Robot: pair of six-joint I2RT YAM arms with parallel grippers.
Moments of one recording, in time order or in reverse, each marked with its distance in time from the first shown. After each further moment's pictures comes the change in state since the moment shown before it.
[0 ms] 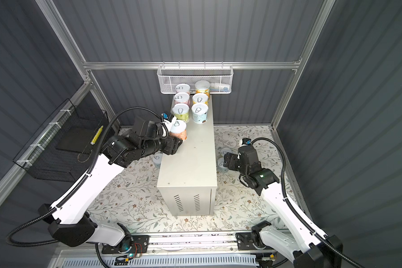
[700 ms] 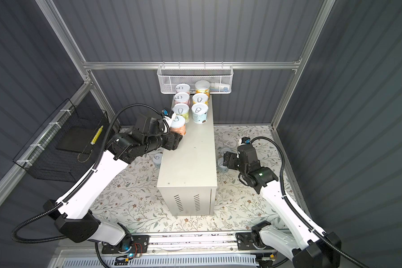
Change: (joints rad) left arm 0.040 0.034 0.011 0.042 -0.019 0.010; right arm 0.000 0.024 0.014 0.004 0.000 -0.001
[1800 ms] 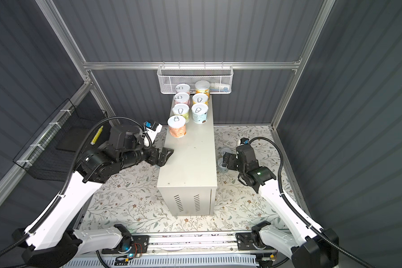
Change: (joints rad) left arm 0.006 -0.312 -0.197 -0.098 0.092 0.010; right arm 0.000 0.033 -0.020 0.003 0.024 -0.025
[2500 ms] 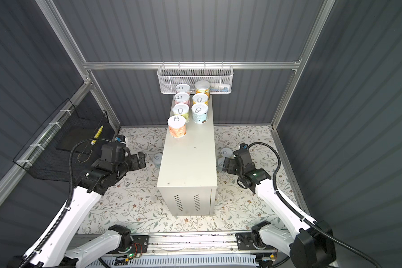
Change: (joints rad) left arm 0.373 -0.172 -0.518 0.226 -0.191 -0.251; right arm -0.003 0.032 -0.083 0.047 0.042 0.018
